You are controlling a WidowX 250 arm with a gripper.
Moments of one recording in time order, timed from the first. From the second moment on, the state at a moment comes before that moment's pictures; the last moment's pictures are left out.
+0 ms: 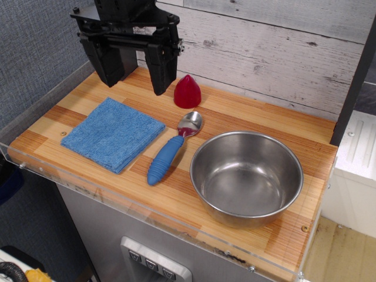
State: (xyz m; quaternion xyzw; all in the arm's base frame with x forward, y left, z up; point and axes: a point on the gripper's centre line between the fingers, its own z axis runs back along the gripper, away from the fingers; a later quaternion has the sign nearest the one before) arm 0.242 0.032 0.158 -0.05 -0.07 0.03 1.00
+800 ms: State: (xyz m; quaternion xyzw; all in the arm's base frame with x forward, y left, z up) arm 0.296 0.058 0.158 0.00 -0.12 0.02 0.99
